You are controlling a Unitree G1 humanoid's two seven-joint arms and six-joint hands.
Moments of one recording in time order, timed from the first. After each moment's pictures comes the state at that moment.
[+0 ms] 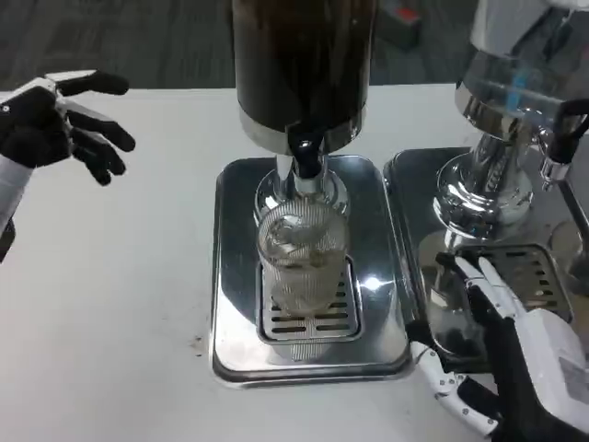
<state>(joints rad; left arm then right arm) -0.17 0.64 0.08 0.43 -0.50 -0.69 -0.52 0.48 -0.15 0.22 -0.28 -0.74 -0.11 -0.28</state>
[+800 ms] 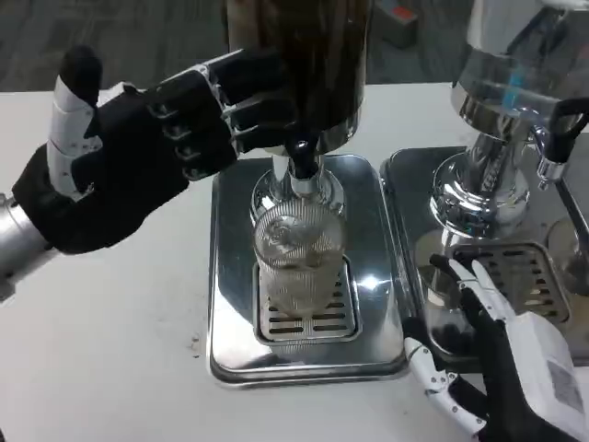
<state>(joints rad) -0.39 0.54 0.14 0.30 -0.70 0.07 -1.10 0.46 -0.12 0.24 -0.21 -0.73 -0.11 -0.33</state>
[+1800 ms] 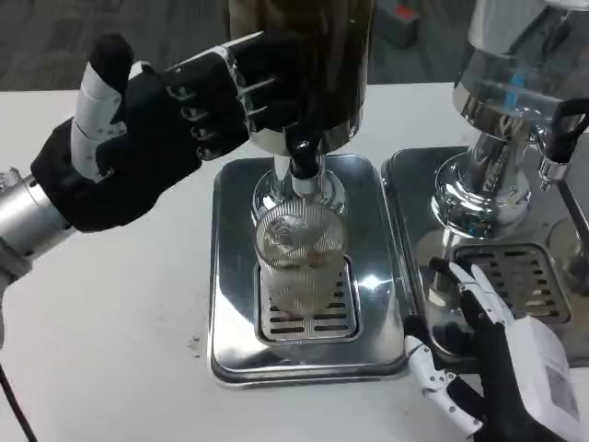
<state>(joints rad) -0.47 0.47 0.18 0.37 -0.58 -0.01 -1.13 0.46 -0.09 0.26 -0.19 -0.71 -0.11 -0.37</state>
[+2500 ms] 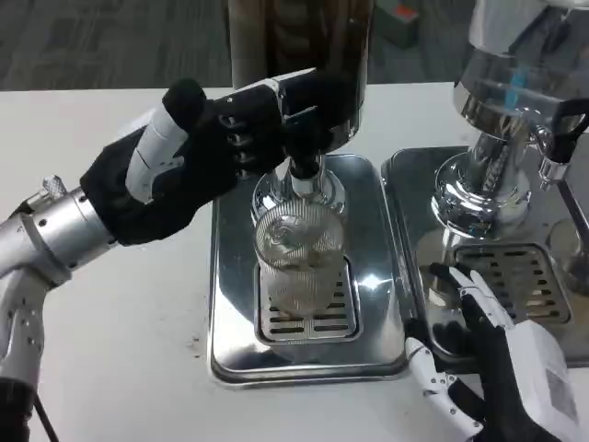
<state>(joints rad) -0.47 0.39 0.12 0.39 -0.45 -0.13 -1.12 0.46 -0.09 0.26 -0.18 -0.70 -0.11 -0.37</state>
